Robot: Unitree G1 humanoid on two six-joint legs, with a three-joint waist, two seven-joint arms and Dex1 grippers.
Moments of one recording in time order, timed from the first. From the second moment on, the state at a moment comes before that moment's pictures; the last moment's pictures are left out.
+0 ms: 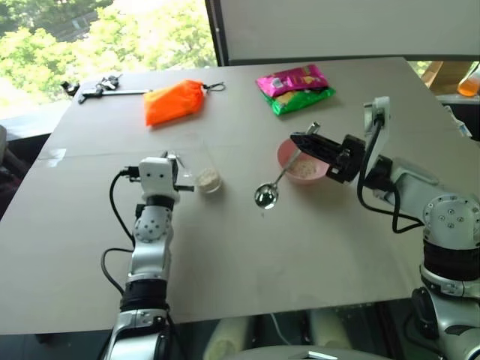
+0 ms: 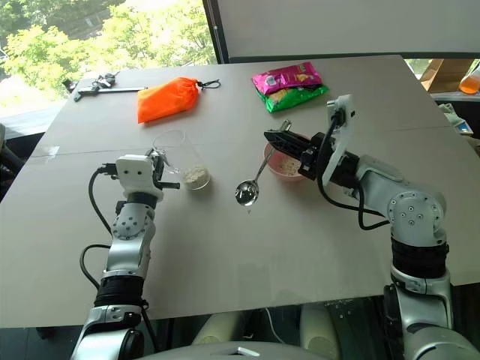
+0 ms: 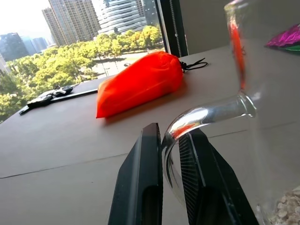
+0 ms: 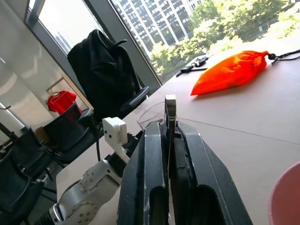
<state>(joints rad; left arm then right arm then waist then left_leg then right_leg) -0.28 0.28 0.19 0.21 0.01 -0.16 -0.04 -0.56 -0.41 -0.14 -0.34 1.19 0.96 0.35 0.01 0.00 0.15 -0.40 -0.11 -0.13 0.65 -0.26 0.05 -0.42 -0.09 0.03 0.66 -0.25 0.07</state>
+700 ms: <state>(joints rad) -0.33 0.28 0.11 0.23 0.05 -0.23 -0.09 -0.92 -0.30 -0.05 -0.19 0.89 0.79 0.28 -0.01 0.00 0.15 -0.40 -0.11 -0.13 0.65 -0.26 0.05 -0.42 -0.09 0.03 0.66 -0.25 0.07</state>
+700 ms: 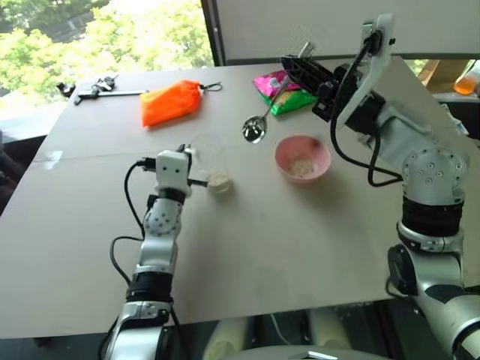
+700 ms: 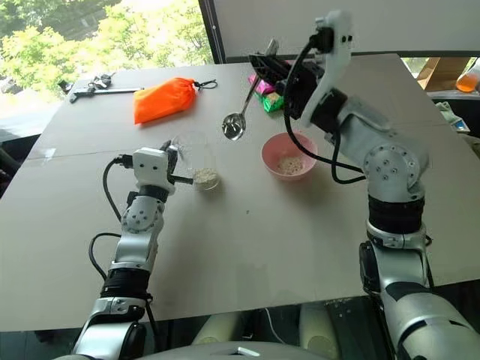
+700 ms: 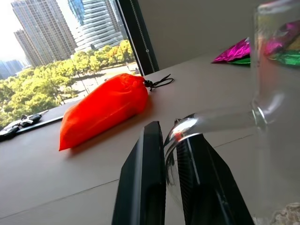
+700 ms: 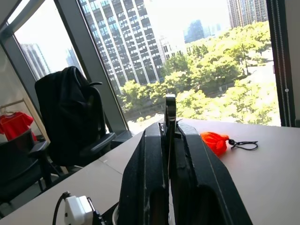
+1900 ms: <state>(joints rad) -0.54 0.31 -0.01 0.46 0.06 -0.39 -0.33 -0.89 -0.19 0.18 0.05 0.41 0.66 0.51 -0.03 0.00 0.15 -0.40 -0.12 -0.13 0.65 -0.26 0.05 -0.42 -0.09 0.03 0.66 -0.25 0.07</state>
